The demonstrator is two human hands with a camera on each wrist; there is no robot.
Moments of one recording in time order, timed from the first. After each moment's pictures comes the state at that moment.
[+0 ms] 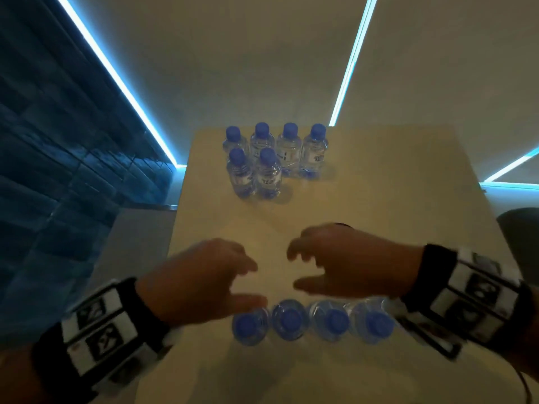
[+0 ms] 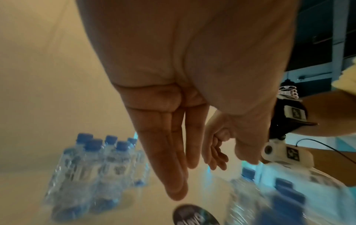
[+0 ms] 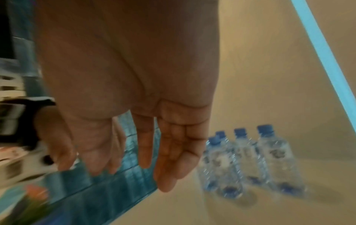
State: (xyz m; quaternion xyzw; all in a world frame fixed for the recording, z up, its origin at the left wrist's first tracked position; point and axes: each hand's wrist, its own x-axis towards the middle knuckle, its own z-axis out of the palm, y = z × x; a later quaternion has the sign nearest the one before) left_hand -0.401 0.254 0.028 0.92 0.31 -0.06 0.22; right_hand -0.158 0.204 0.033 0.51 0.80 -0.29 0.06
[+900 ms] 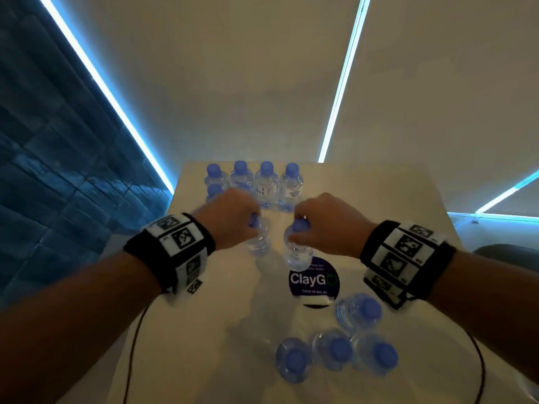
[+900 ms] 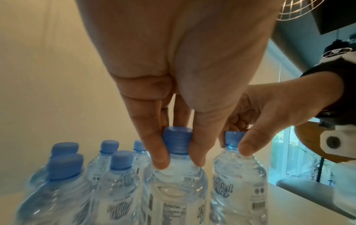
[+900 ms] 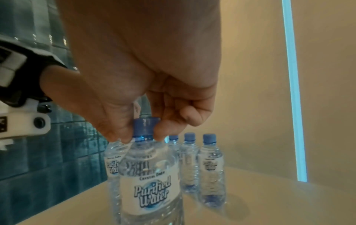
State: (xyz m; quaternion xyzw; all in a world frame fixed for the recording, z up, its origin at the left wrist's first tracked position) left_hand -0.287 0.346 0.031 0.91 0.39 -0.03 0.15; right_hand -0.087 0.272 0.035 0.64 0.74 -0.19 -0.04
